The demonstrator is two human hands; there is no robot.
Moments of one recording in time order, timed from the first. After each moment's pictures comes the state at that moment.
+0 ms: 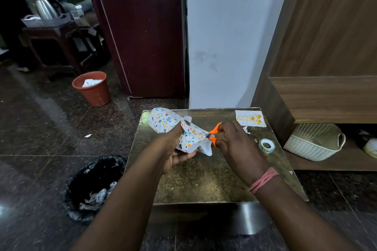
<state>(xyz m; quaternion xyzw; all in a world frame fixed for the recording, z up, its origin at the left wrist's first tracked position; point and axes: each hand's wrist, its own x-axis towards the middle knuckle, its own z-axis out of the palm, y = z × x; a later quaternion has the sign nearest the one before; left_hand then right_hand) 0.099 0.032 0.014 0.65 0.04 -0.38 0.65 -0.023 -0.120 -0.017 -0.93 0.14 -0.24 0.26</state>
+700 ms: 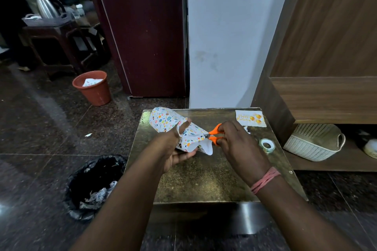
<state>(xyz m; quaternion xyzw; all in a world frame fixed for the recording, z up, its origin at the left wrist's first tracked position) 0.100 0.032 0.014 0.65 0.04 -0.39 0.65 -0.023 -0.119 -0.015 -0.91 0.11 -0.25 0.31</state>
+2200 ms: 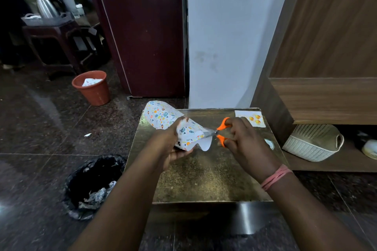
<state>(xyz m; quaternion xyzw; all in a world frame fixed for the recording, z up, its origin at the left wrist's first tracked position) 0.103 0.034 0.013 0.64 0.02 -0.35 0.68 -0.032 -0.139 -0.011 -0.92 0.13 -0.24 0.28</state>
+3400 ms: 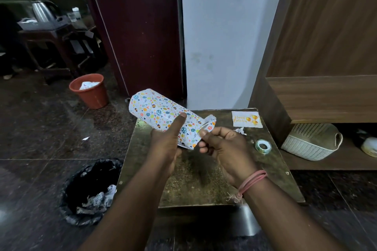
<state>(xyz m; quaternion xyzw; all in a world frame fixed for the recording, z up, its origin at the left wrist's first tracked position) 0.095 0.015 0.003 0.56 -0.01 -0.26 0.78 -0.007 -0.085 0.009 -0.49 0.26 -0.20 0.81</state>
